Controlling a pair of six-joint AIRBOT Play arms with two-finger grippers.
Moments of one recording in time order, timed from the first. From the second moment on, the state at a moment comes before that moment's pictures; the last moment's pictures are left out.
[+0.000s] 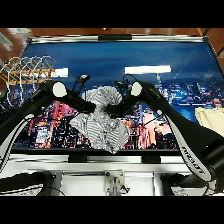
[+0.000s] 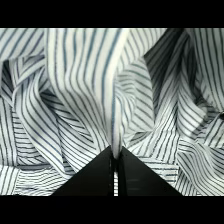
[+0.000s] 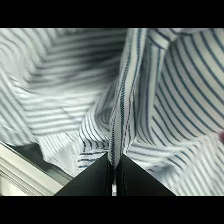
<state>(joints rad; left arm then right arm) -0.45 -1.41 1.27 1.24 -1.12 -1.53 0.50 -1.58 1.37 -1.06 1.24 1.65</state>
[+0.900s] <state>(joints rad) -0.45 -1.21 2.06 1.48 -1.39 -1.39 0.44 -1.12 1.89 -1.57 1.28 1.54</state>
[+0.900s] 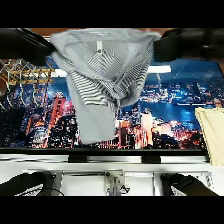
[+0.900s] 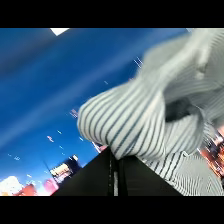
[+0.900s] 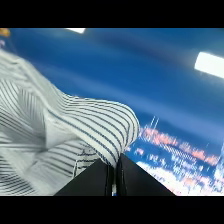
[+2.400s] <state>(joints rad) -0.36 -1.31 1.40 1.55 -1.35 -1.48 0.56 -1.63 1.90 -1.35 1.73 1.57</state>
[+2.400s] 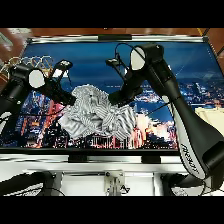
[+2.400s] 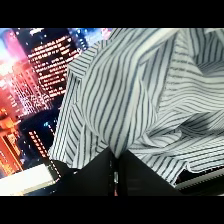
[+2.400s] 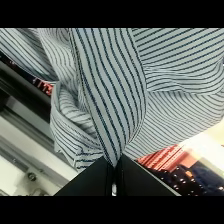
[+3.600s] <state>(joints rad) -0.02 -1.15 1.56 1.31 -1.49 -1.46 0.58 -1.59 1.91 -1.62 1.62 1.67</state>
